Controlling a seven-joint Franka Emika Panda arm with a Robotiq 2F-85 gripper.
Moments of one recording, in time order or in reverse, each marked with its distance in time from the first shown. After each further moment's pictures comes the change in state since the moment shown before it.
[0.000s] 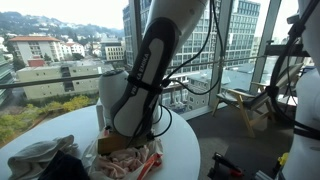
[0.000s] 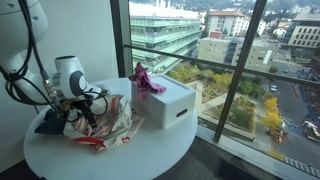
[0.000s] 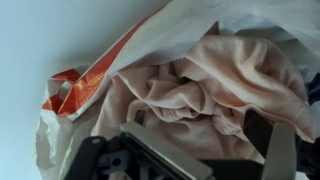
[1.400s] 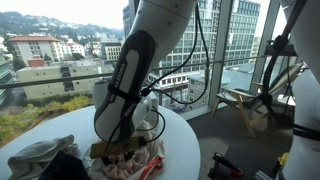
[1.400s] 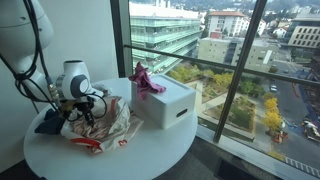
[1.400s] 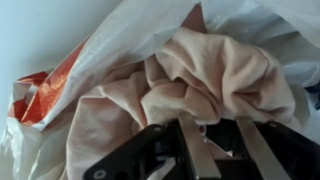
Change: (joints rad) arm 0.075 0.103 -0.049 0.106 0.195 -0.071 -0.099
